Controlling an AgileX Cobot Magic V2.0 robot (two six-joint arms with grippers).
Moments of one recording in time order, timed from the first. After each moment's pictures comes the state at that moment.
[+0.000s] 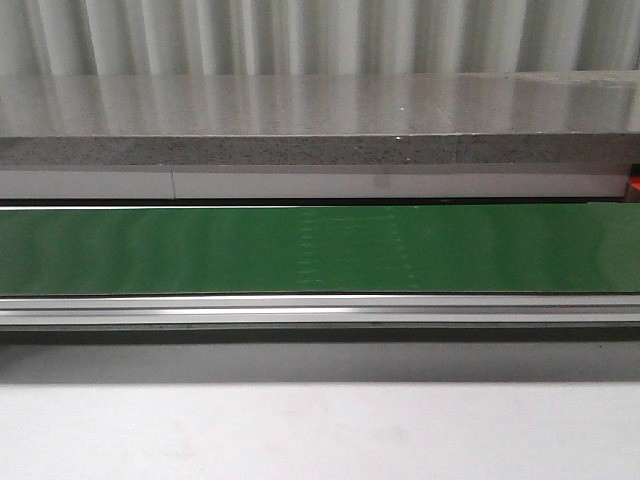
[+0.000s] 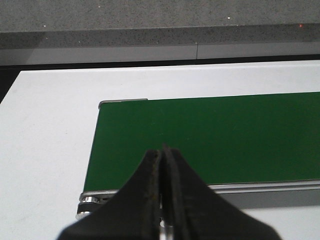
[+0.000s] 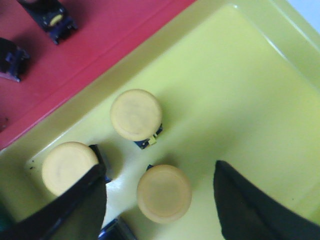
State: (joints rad) left arm -0.15 0.47 -0.51 0.15 0.53 -0.16; right arm -0.67 1.31 -0.82 -0.09 0.49 0.20
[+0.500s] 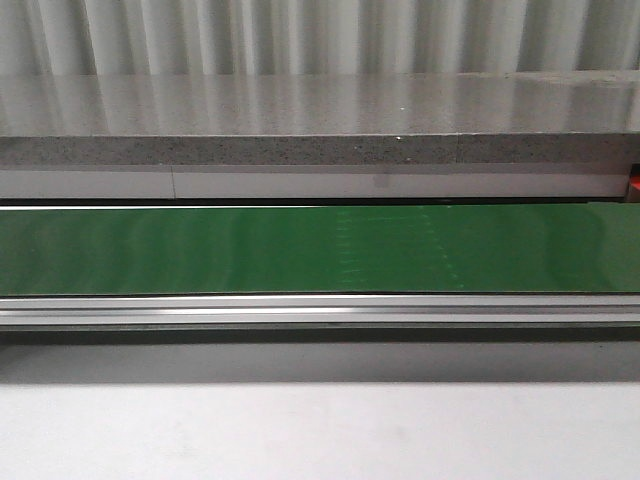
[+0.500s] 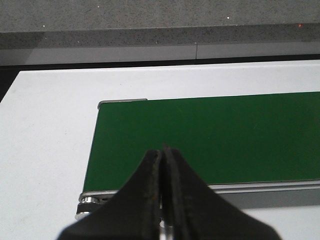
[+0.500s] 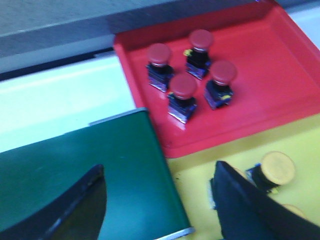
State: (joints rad) left arm -0.15 0.47 -0.51 0.15 0.53 -0.16; right arm -0.27 0.96 -0.81 -0.09 0.53 0.21
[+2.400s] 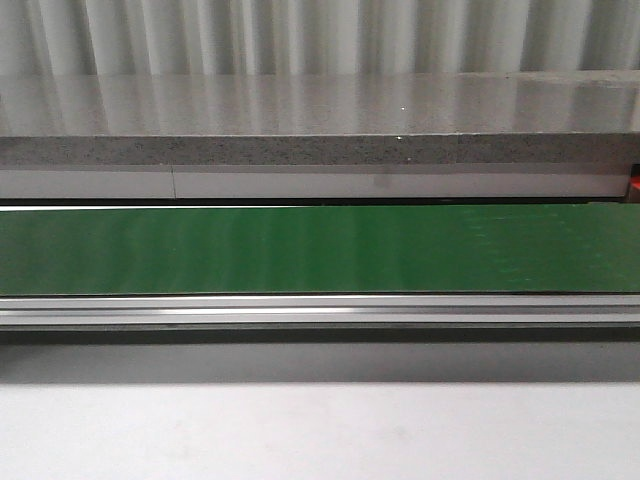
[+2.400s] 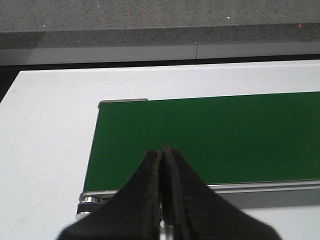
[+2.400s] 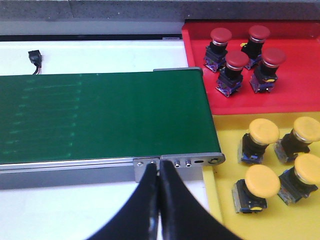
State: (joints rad) left arm -0.15 0.47 -0.51 0.15 0.53 -0.16; right arm -0.02 0.38 -0.53 -0.14 0.72 0.19
